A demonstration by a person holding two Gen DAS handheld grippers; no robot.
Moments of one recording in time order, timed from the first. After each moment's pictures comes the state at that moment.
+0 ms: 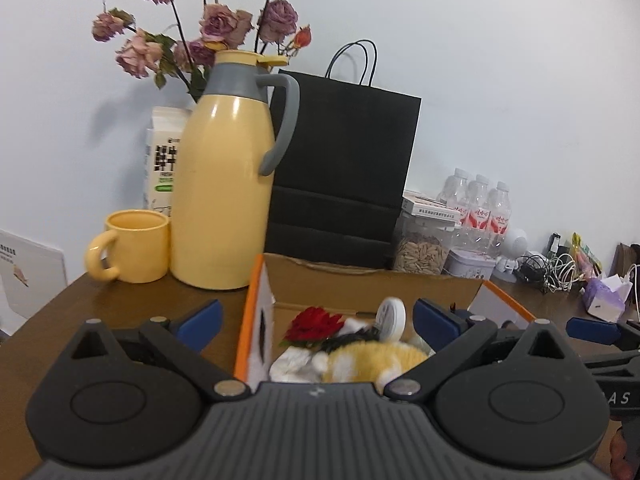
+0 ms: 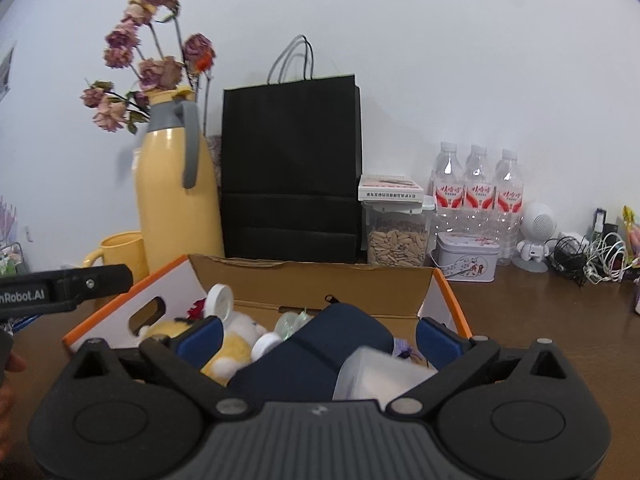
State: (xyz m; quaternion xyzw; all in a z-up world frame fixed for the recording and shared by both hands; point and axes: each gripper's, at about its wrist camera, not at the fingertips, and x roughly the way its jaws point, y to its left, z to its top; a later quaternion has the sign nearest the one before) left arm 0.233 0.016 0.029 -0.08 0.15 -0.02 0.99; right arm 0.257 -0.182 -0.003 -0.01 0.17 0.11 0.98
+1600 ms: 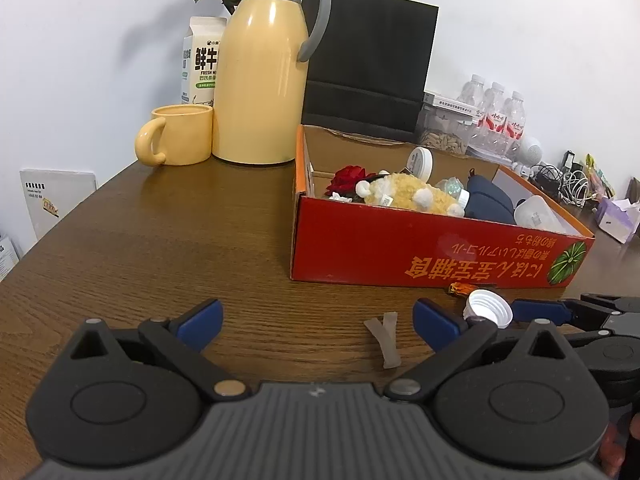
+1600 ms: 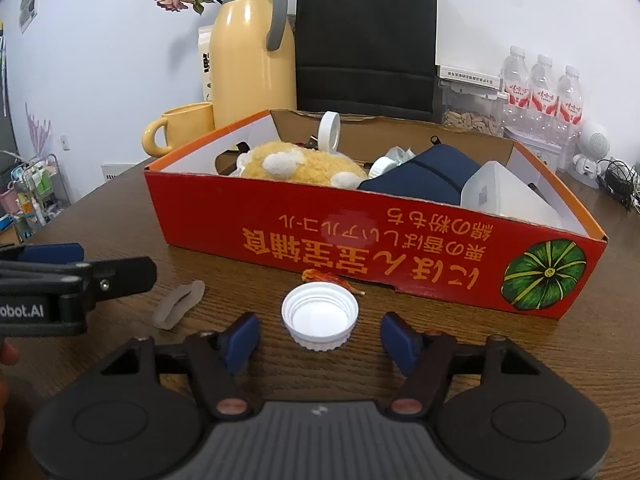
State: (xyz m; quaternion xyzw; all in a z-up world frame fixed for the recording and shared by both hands) left arm 0.172 0.030 -0.024 -0.07 0.27 0.00 0.96; right arm 0.212 -0.125 -0.063 -0.05 0.32 0.17 0.93
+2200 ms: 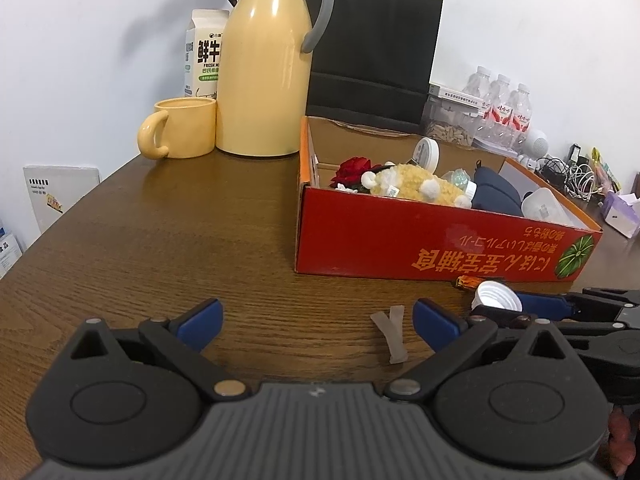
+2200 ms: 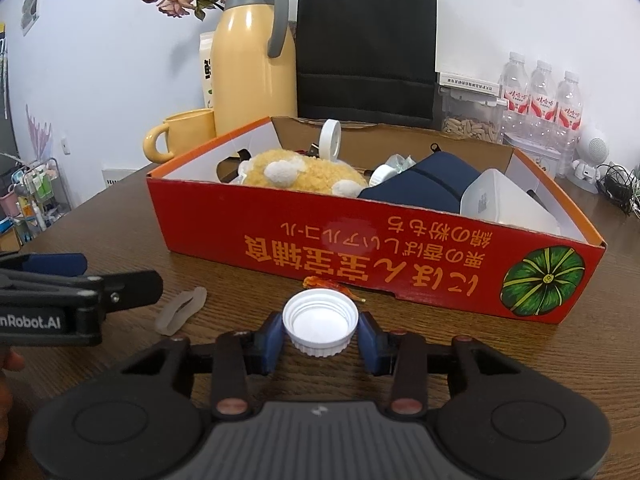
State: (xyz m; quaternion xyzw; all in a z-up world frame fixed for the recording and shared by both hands) left arm 0.176 0.030 -0.028 -0.06 0.29 0.01 0.96; right arm 0.212 -0.124 -0.061 -0.04 0.31 0.17 0.94
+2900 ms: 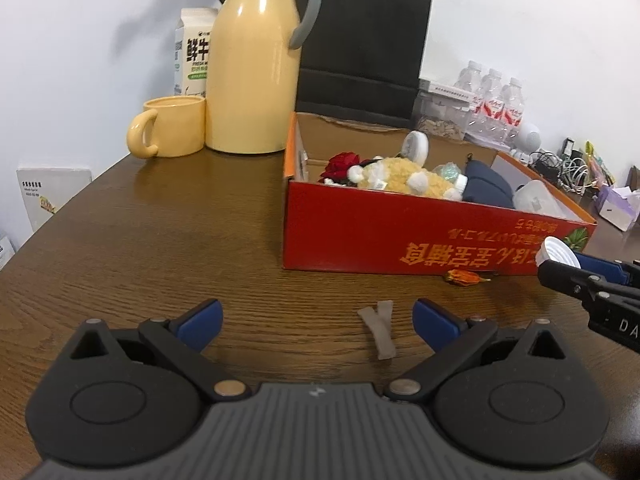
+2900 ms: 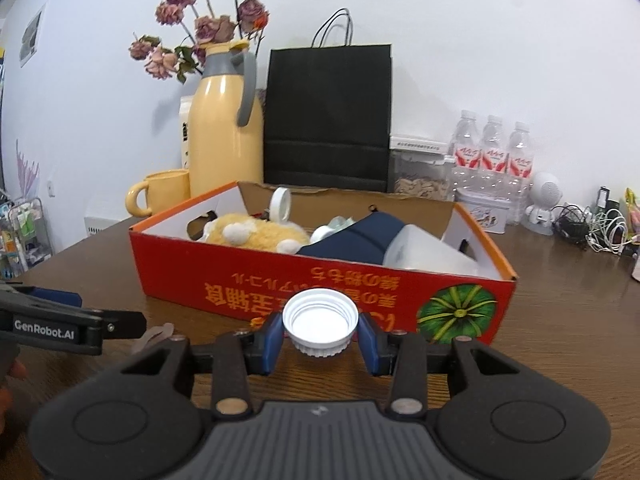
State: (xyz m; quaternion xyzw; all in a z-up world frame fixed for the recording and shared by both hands) left arm 0.174 0.021 -0.031 -0.06 0.29 0.00 0.96; right arm 0.180 -0.167 -0.042 -0.04 0.21 0.13 0.97
